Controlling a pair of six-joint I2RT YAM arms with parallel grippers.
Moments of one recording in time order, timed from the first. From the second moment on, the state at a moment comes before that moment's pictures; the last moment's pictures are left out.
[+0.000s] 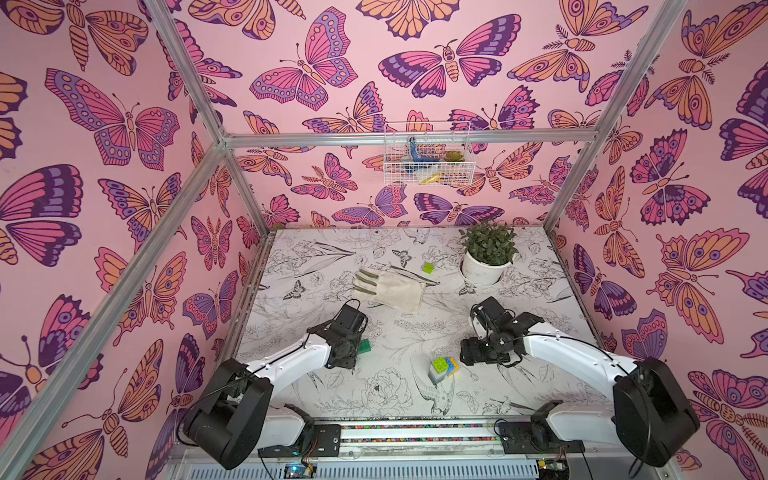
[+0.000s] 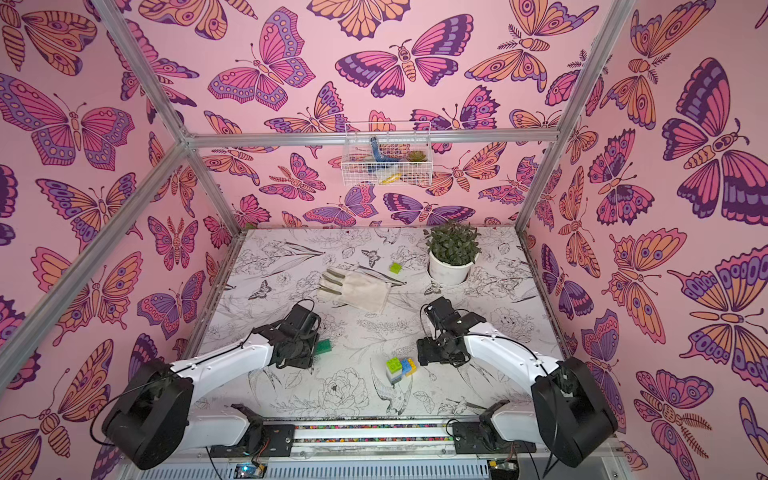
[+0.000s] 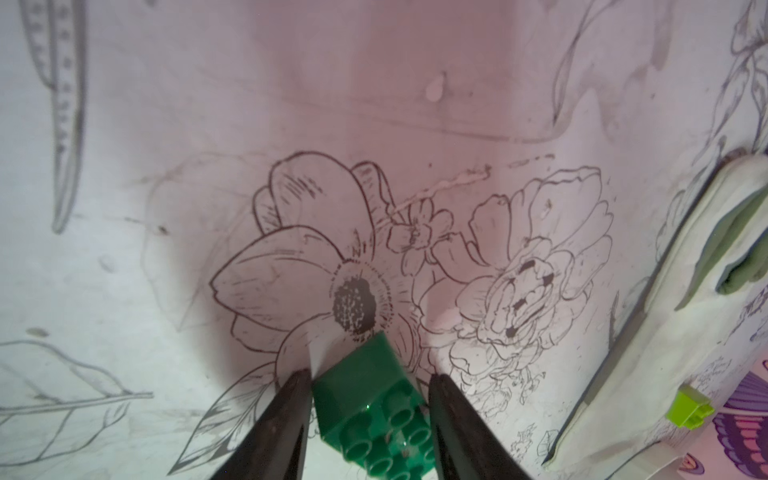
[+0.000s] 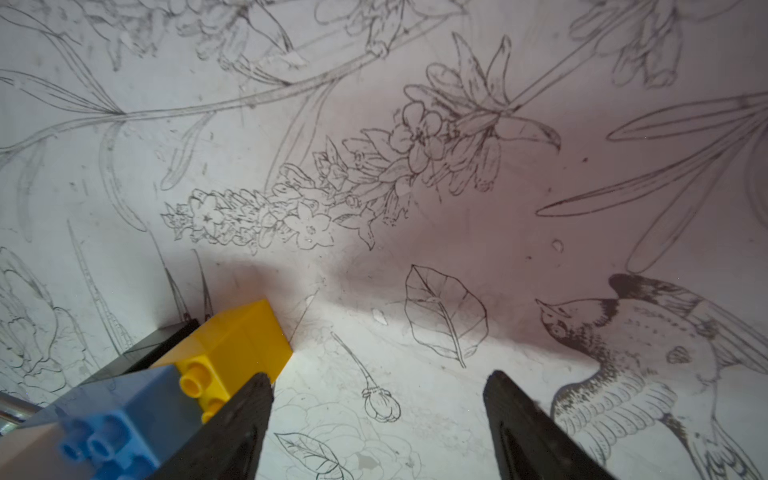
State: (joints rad) left arm -0.51 1.33 0.60 -0.48 -0.10 -1.84; right arm 0.53 1.32 0.70 -0.72 -0.13 0.44
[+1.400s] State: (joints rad) left arm -0.64 1.57 0.79 -0.39 -0.04 -1.92; right arm 0.58 1.08 0.76 -0.78 -0.04 0.39
